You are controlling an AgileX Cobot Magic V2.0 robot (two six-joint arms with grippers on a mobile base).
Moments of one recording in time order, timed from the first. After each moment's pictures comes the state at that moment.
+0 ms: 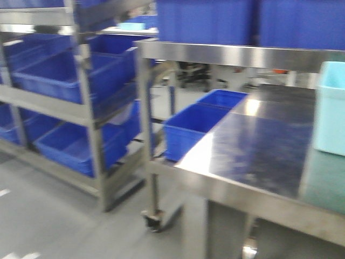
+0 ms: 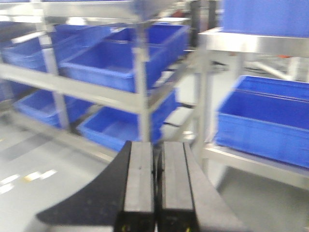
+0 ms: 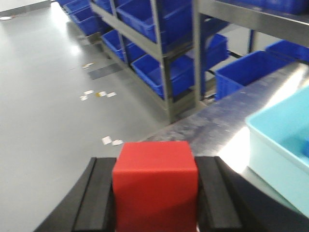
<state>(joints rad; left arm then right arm) -0.05 -0.01 0.01 0.01 0.13 -0.02 0.52 0.24 -0.69 -0.02 0.79 0.18</state>
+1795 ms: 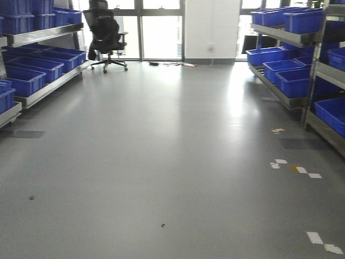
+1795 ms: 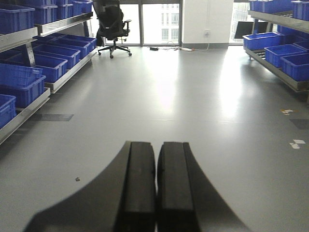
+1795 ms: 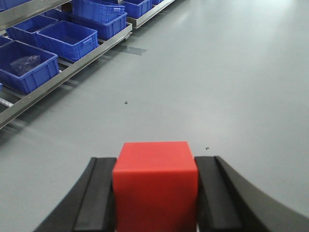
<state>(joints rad) -0.05 -0.01 0.01 0.01 0.13 -0.02 0.52 0.24 -0.69 -0.02 0.79 0.18</state>
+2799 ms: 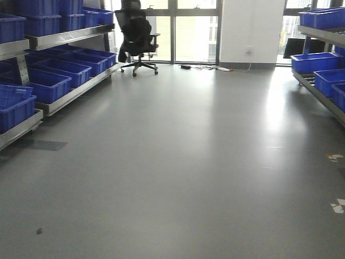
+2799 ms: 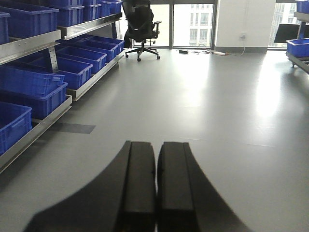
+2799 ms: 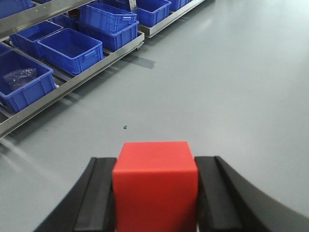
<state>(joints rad) -0.05 -0.01 0.01 0.01 0.13 -0.02 0.52 0.24 -0.69 -0.02 0.79 0.18</state>
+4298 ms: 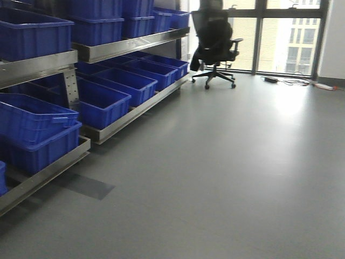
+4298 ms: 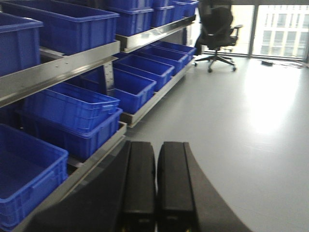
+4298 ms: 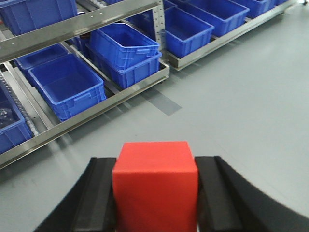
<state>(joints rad) -0.05 -0.01 0.01 0.01 0.13 -0.02 0.52 0.24 -0.69 -0.02 0.79 0.18</state>
